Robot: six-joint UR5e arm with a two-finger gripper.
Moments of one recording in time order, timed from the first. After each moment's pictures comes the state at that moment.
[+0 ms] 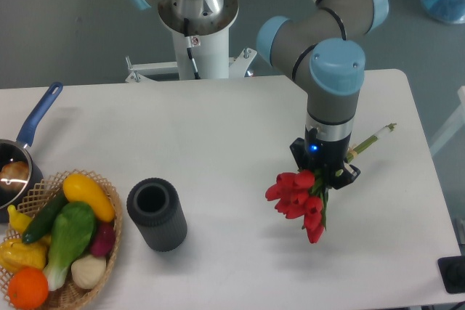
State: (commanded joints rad) arm 2.60 -1.89 -1.56 -1.01 1.49 1.31
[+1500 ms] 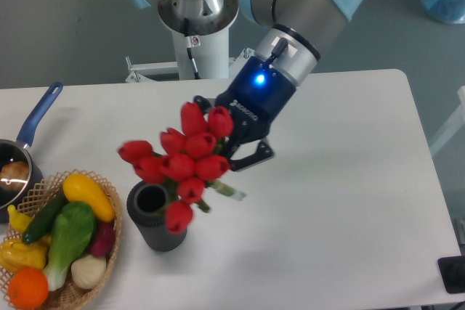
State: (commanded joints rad) arm 2.56 -1.83 -1.55 -0.80 0.37 0.89
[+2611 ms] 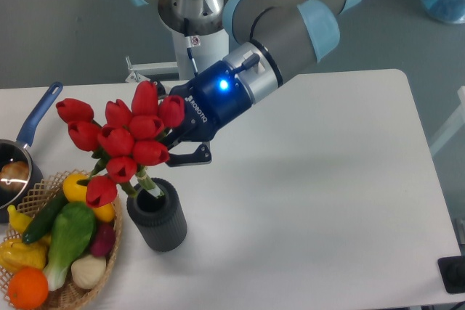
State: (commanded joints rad) arm 2.51 -1.88 -1.58 -0.80 0.15 0.83
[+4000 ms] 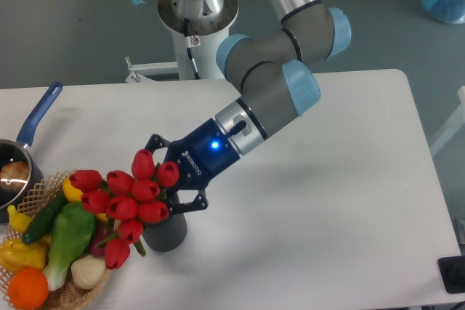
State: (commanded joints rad) arm 2.47 -1.98 -1.64 -0.79 0.35 0.87
